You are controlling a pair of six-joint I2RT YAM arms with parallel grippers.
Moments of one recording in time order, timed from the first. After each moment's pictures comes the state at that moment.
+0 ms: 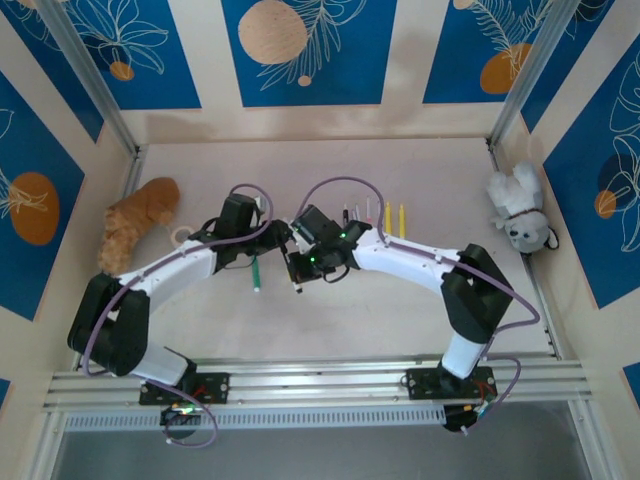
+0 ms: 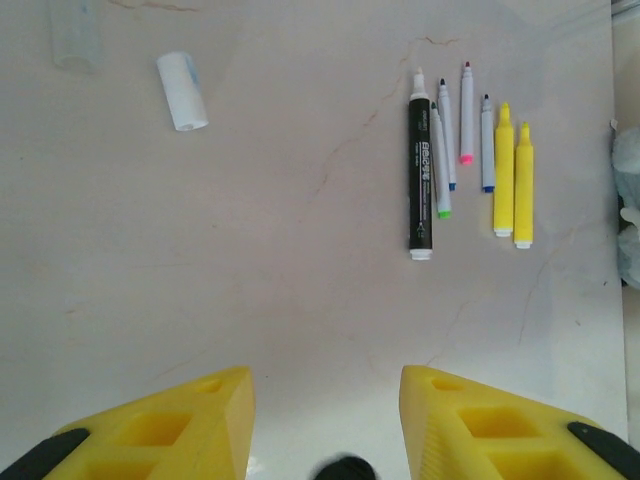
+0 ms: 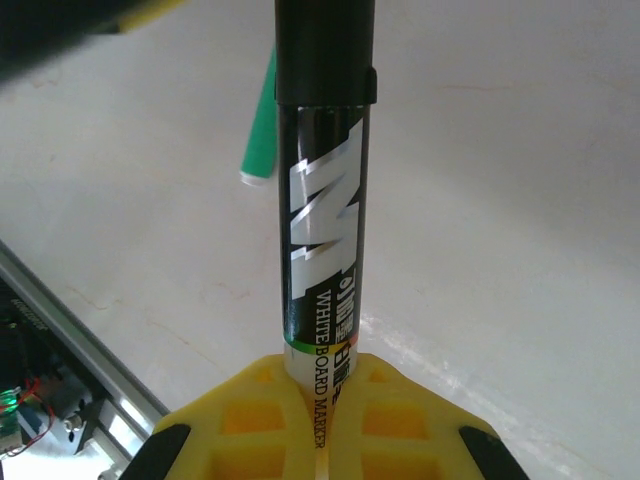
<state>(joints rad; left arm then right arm) -0.47 1.46 0.88 -0.17 0.27 -0.78 0.89 1.71 1.27 -0.60 -0.24 0.53</state>
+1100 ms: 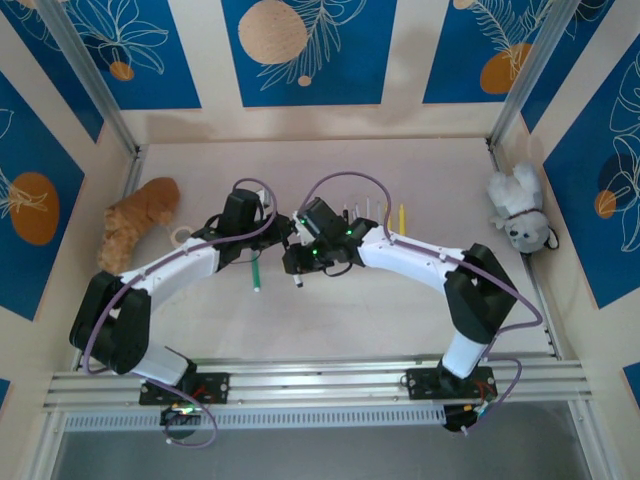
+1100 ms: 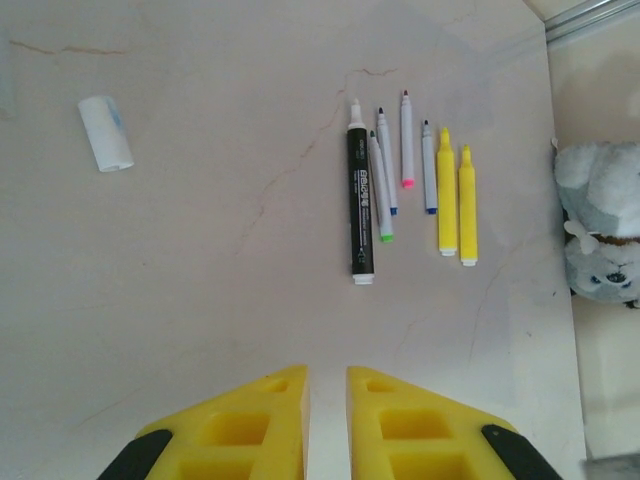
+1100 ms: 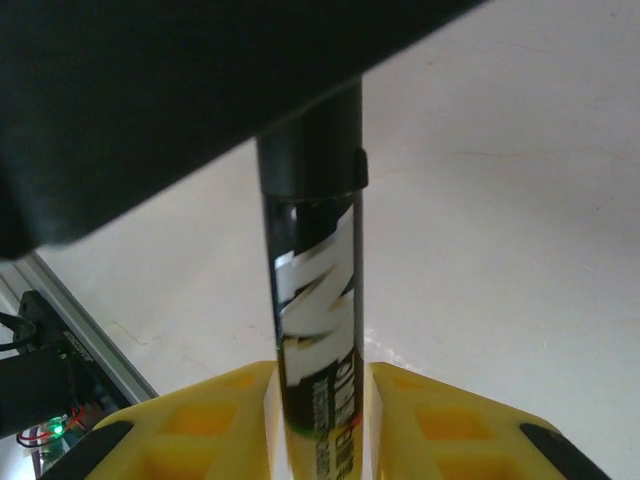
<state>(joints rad) -0.49 1.47 0.91 -0.10 0.28 -0.81 0.85 1.71 1.25 -0.50 -0.29 0.56</state>
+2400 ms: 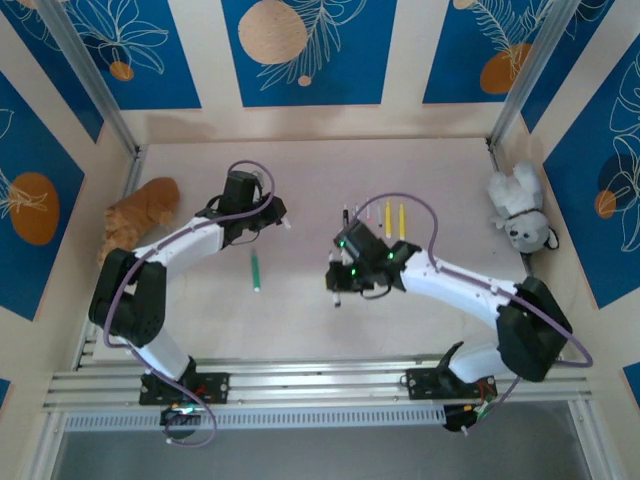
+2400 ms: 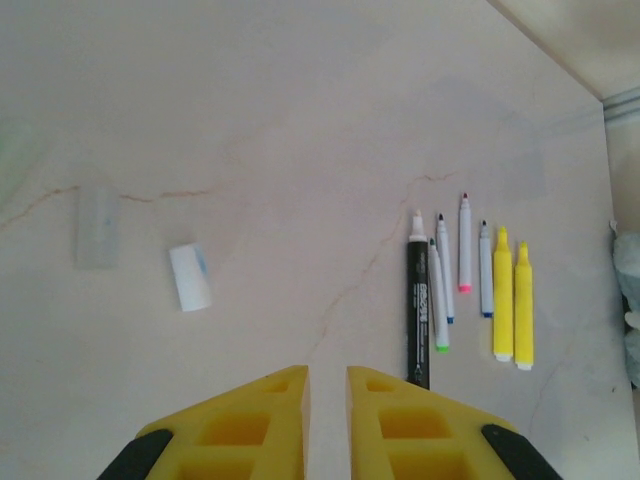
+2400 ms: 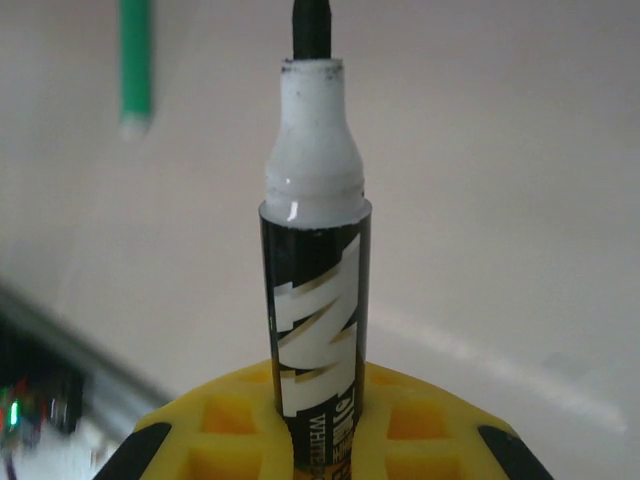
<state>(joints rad) -0.42 1.64 1.07 -0.12 0.21 -0.76 0.76 1.42 0.95 -0.57 -0.18 0.69</state>
